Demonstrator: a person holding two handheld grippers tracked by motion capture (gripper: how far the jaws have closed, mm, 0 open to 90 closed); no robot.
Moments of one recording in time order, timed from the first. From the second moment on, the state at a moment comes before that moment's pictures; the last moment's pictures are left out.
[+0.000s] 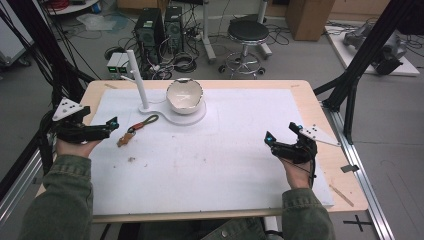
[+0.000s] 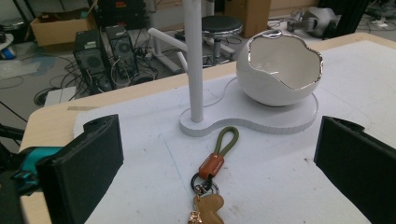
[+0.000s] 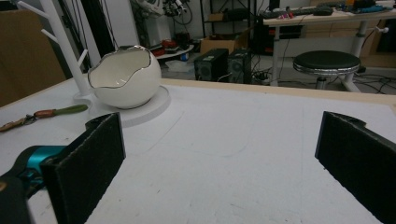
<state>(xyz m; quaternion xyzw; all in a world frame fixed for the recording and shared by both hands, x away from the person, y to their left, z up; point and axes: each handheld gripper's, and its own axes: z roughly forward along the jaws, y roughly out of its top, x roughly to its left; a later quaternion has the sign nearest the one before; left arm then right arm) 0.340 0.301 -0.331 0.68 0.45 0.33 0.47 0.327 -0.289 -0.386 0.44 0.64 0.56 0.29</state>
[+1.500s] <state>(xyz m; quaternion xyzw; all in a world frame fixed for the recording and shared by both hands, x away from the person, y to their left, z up) 0.415 0.277 -0.323 0.75 0.44 0.26 0.42 0.328 -0.290 -0.387 0.44 0.64 0.57 0.28</state>
